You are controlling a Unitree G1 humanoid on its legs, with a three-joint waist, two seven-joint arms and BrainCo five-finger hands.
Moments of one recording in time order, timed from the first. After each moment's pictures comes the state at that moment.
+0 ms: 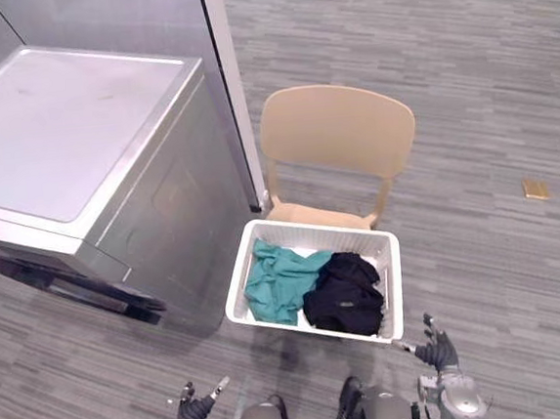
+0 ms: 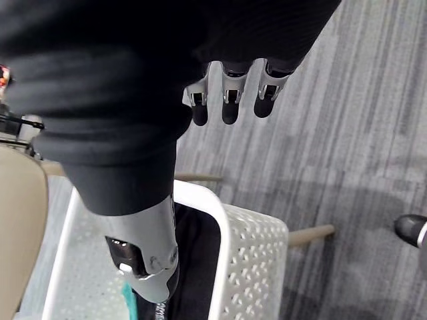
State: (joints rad) left arm 0.21 0.04 0.18 0.84 -0.03 -0.12 0.21; right arm 0.20 -0.08 -0.10 0.65 -0.01 -0.14 -0.15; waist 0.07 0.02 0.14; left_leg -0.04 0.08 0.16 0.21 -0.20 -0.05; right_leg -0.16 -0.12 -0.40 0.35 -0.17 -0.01
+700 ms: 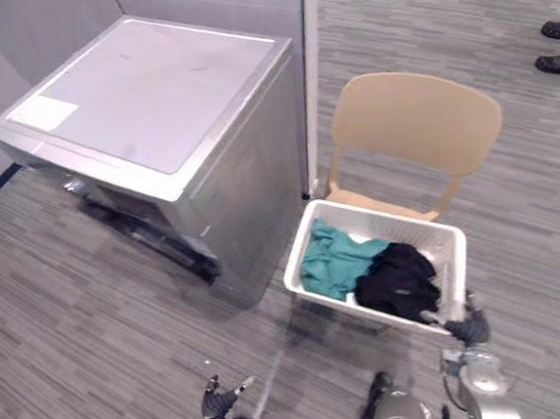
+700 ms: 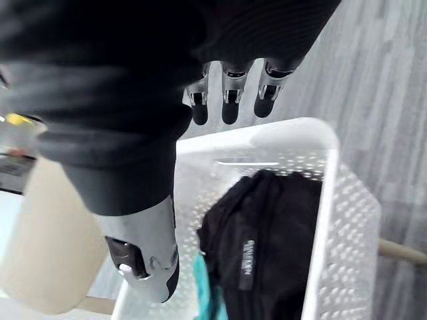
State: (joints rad) left arm 0.10 0.06 0.00 0.93 0.01 -0.10 0.22; right arm 0.23 -0.06 -0.30 0.20 -0.09 -0.11 -0.33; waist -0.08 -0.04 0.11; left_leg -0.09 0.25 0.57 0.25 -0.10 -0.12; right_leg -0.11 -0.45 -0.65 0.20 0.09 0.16
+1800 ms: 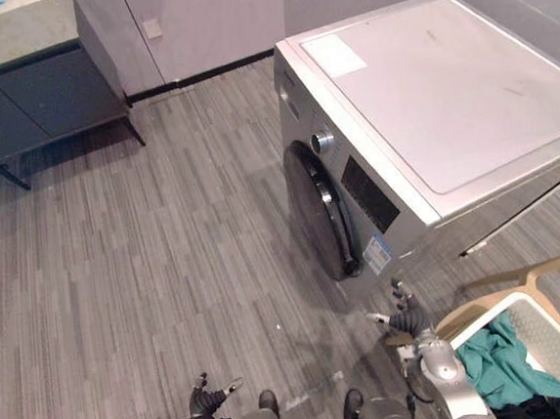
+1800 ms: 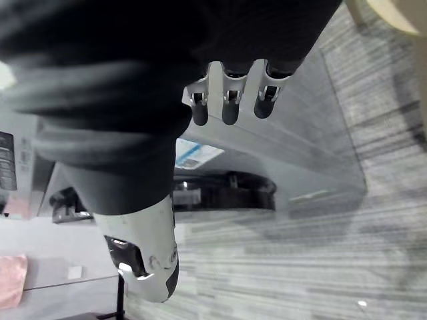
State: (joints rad) left arm 0.11 0.10 0.05 0.94 0.09 -0.10 0.22; right arm 0.12 -0.10 0.08 0.51 -0.06 -0.10 -0.07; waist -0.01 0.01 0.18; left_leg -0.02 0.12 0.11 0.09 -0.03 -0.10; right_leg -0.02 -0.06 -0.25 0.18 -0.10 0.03
